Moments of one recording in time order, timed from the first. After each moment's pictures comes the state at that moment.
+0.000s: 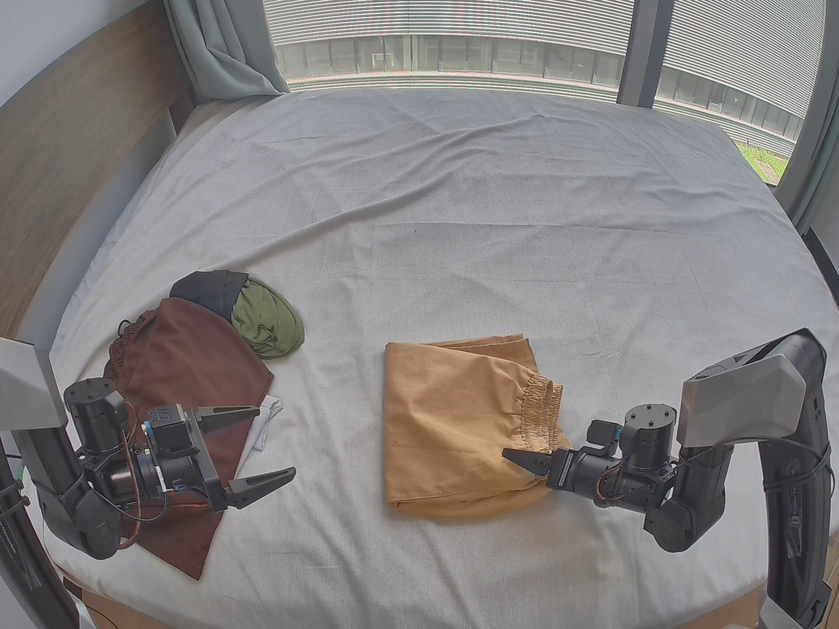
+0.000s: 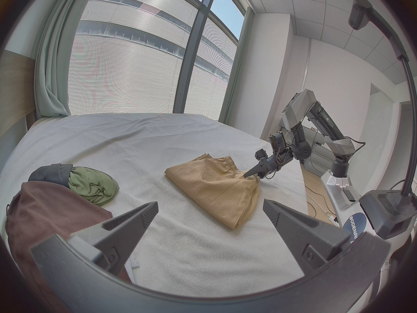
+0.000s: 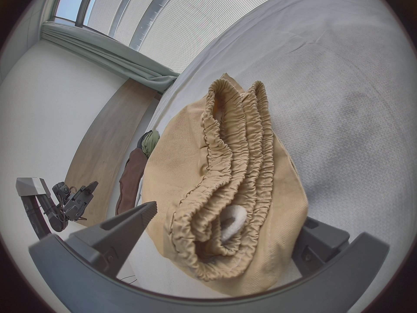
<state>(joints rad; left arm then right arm) -0.03 2.04 -0.18 -1.55 -0.88 0.26 0.39 2.45 -0.50 -1.55 0.34 0.63</state>
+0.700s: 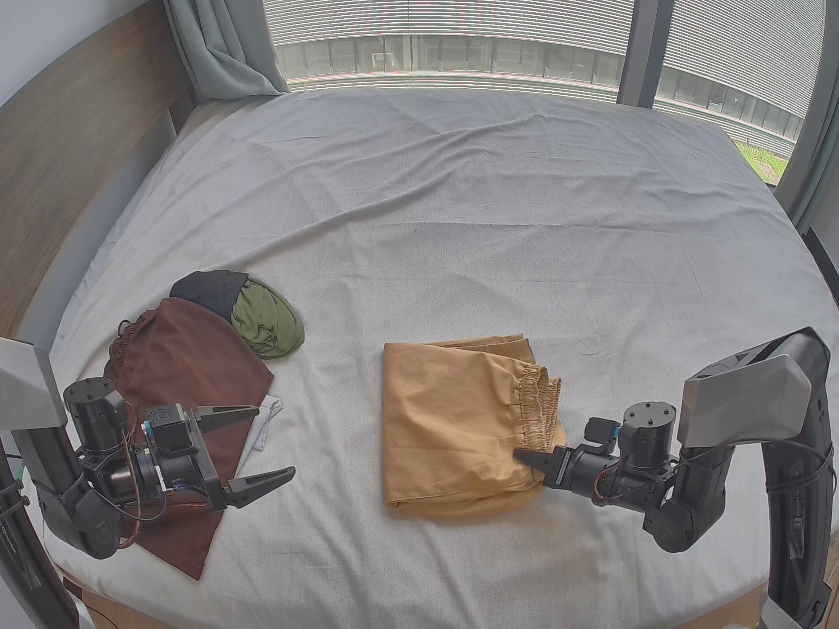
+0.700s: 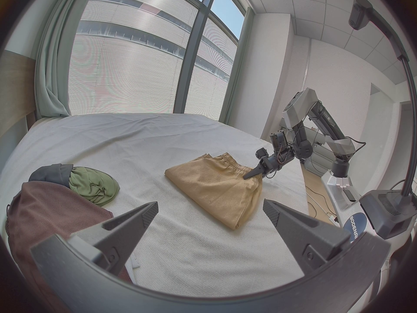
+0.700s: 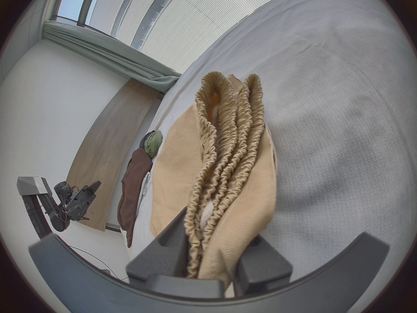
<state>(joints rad) -0.03 2.04 -0.18 -1.54 -0.88 0.26 0.41 2.43 -0.50 -1.55 0.33 0.63</state>
